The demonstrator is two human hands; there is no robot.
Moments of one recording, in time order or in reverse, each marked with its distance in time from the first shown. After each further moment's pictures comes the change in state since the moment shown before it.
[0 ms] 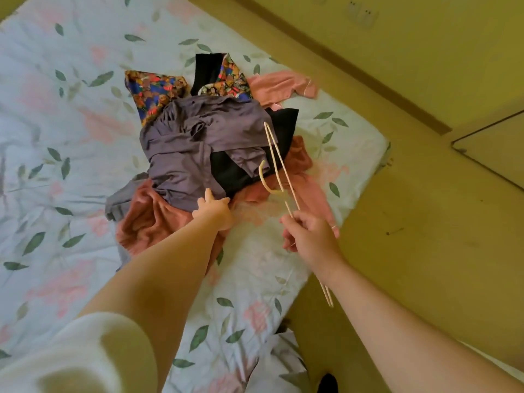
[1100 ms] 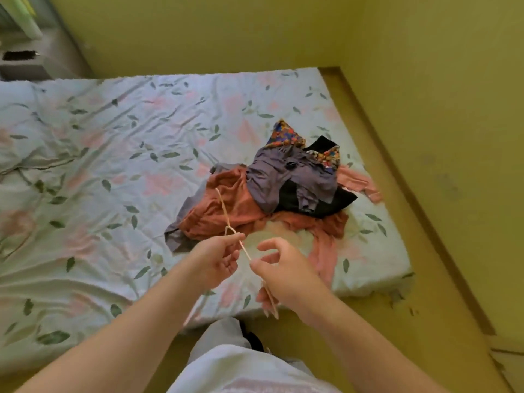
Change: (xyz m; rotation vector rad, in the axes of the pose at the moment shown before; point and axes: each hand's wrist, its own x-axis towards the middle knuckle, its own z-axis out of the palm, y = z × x) left_hand -0.400 0.029 0.094 -2.259 0.147 -0.272; right_hand -0.255 -0.053 -0.092 -0.506 -0.748 -0.219
